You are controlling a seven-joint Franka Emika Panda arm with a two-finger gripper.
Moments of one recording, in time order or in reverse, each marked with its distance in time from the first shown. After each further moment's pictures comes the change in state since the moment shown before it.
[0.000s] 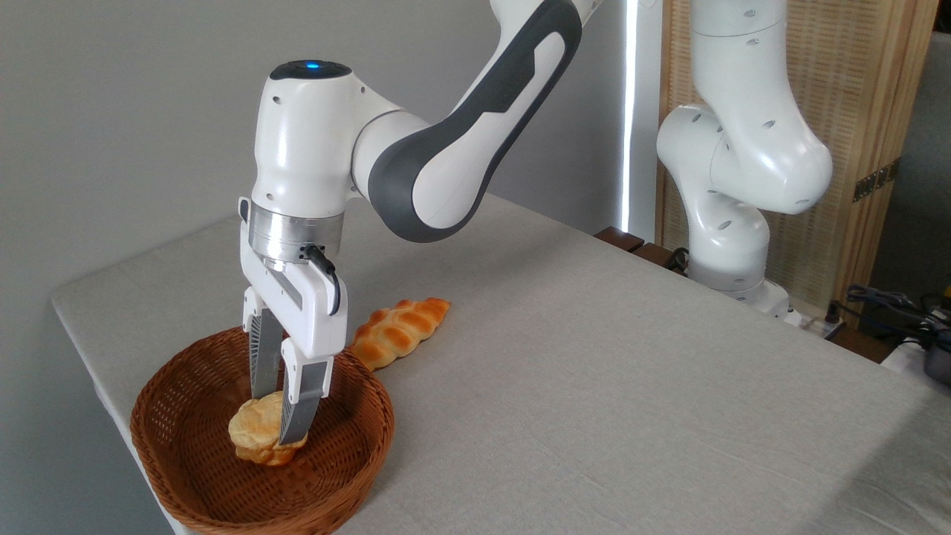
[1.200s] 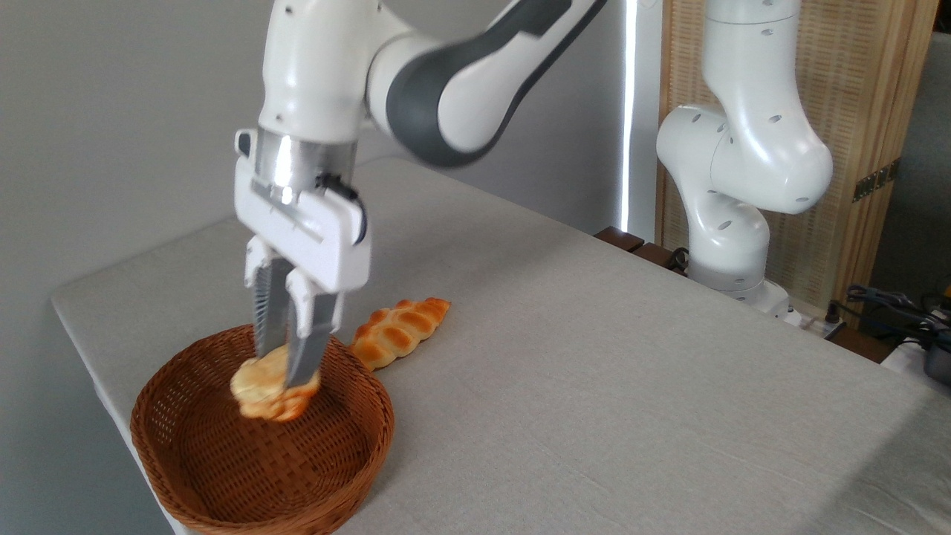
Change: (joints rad) arm 0.009 -0.153 0.022 0.011 -0.004 -0.165 -0.083
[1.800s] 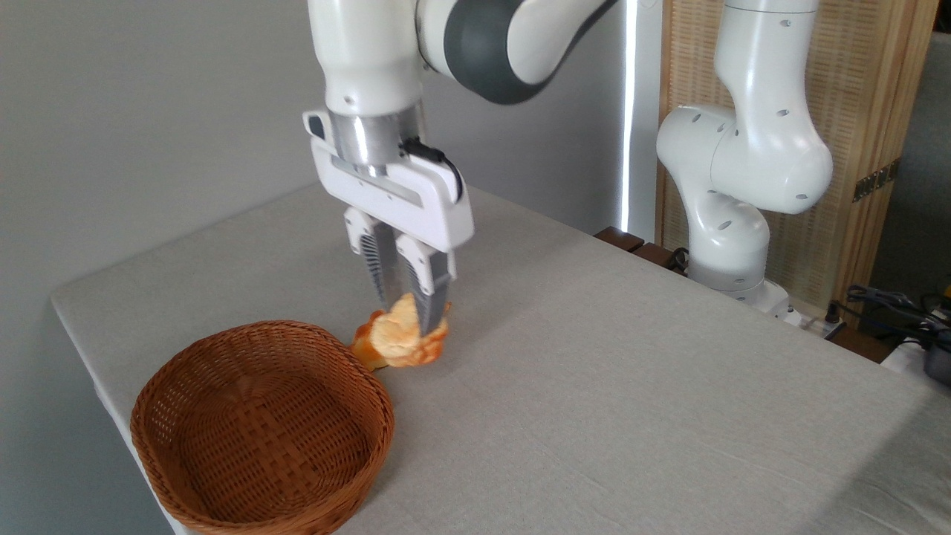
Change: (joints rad) arm 0.000 -0.160 0.036 -0.086 -0.067 -0.424 -0.002
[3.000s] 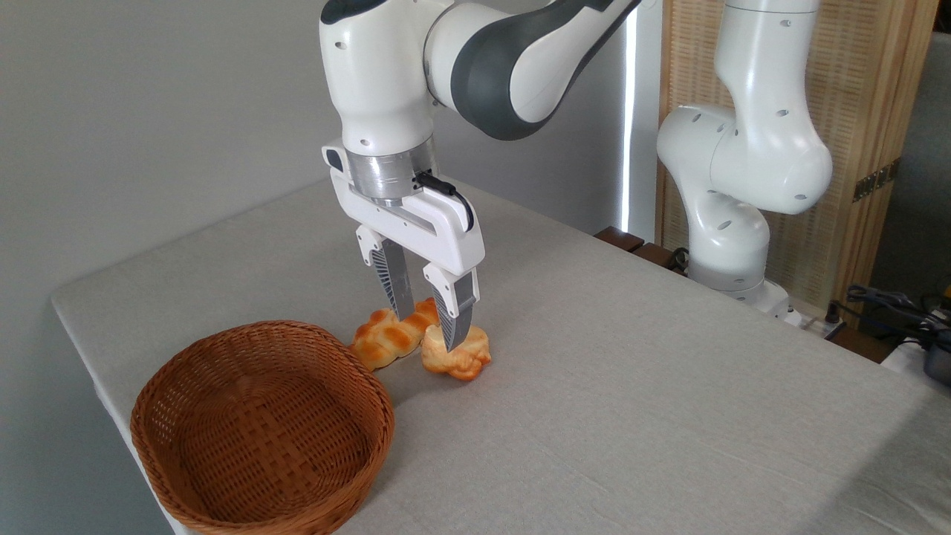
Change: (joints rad) arm -0.013 0.000 -0.009 -0.079 -0.024 0.028 0.000
